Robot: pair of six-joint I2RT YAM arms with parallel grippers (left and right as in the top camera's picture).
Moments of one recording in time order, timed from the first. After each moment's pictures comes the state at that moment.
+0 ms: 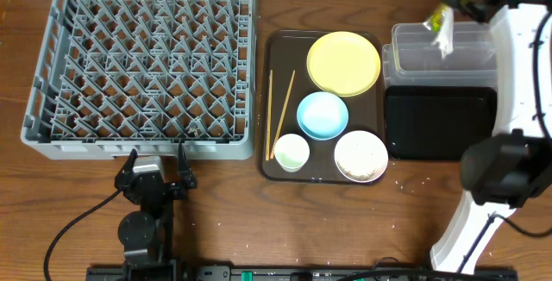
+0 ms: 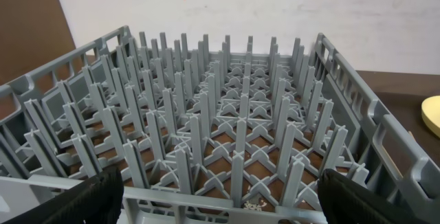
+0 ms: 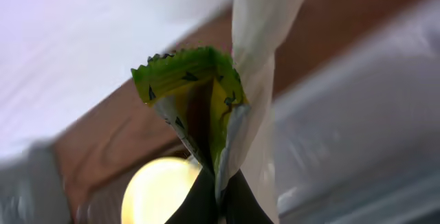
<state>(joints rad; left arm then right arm) 0.10 0.01 0.02 -0.12 -0.01 -0.01 -0.11 2.13 2.21 -1.00 -0.03 0.66</state>
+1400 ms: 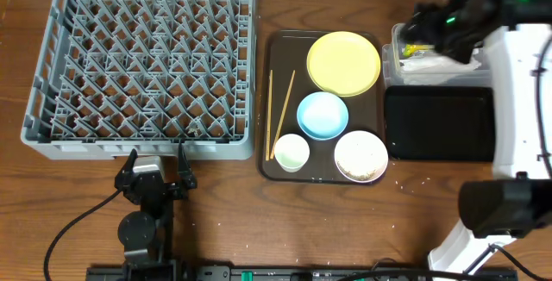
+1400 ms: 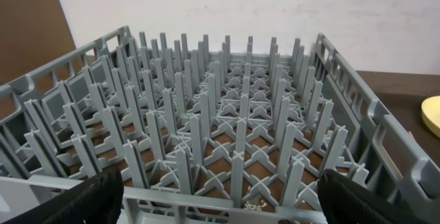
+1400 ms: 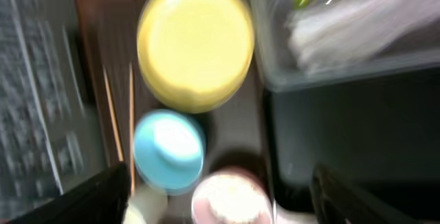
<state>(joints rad) 0.10 0.01 0.02 -0.12 -0.01 -0.01 0.04 1.90 2.11 -1.41 -0.19 0.33</state>
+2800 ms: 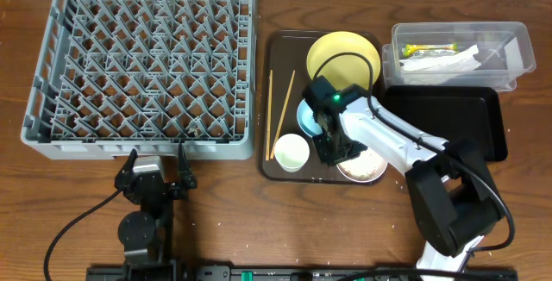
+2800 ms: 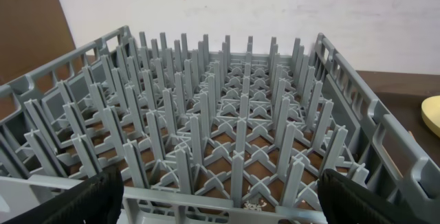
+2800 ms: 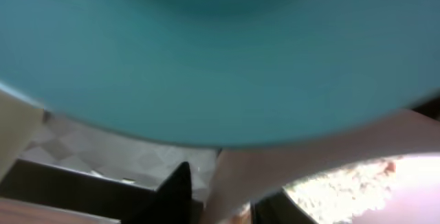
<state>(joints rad) 0.10 0.01 0.02 -0.12 -0.01 -0.01 0.57 1.91 1.26 -1.00 0.02 0.28</state>
